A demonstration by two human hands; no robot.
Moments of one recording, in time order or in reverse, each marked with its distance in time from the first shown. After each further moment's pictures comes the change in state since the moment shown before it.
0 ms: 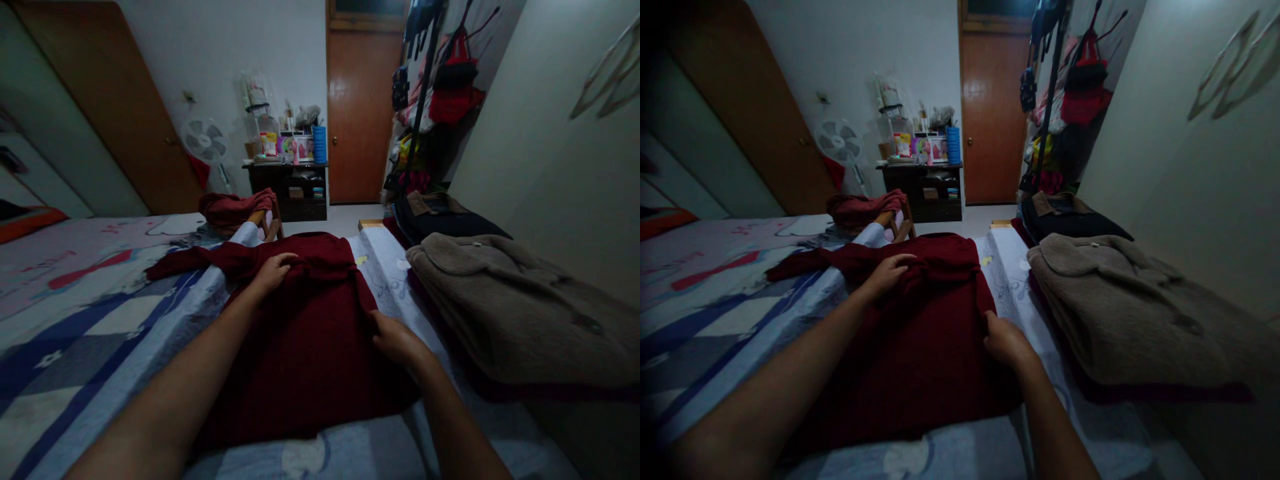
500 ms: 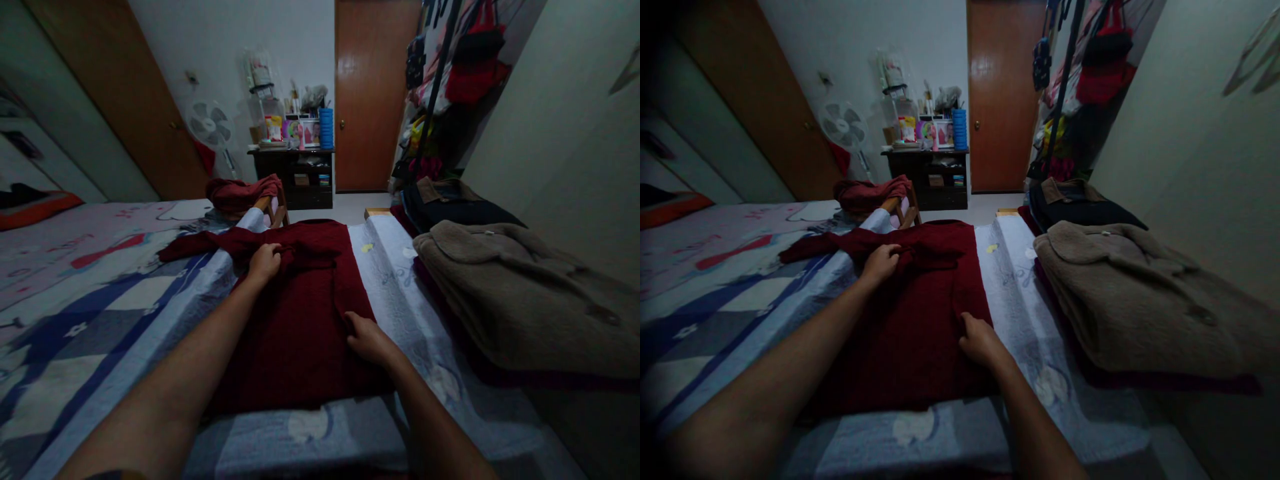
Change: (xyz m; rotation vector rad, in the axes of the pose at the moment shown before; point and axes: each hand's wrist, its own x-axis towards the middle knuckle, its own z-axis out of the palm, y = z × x) left_hand -0.013 -0.026 -0.013 0.424 0.217 -0.143; right_hand -0.004 -0.035 0.054 0.158 -0.181 -0.114
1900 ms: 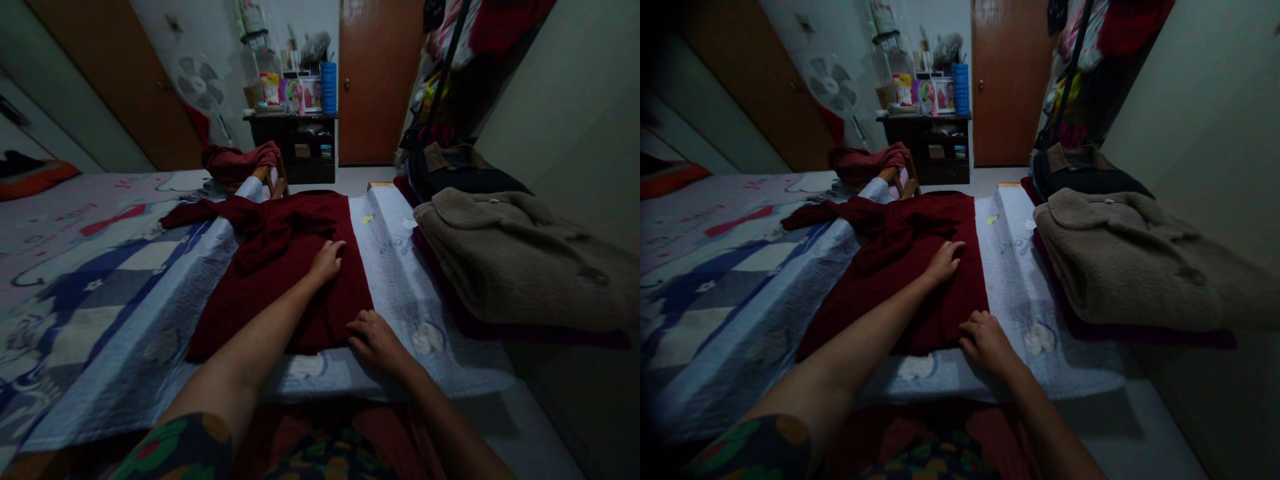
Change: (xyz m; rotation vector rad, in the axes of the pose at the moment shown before) left_hand -0.091 0.103 0.107 -0.159 -0.275 0.210; right_hand -0.083 0.024 0.027 -0.104 0.095 -0.287
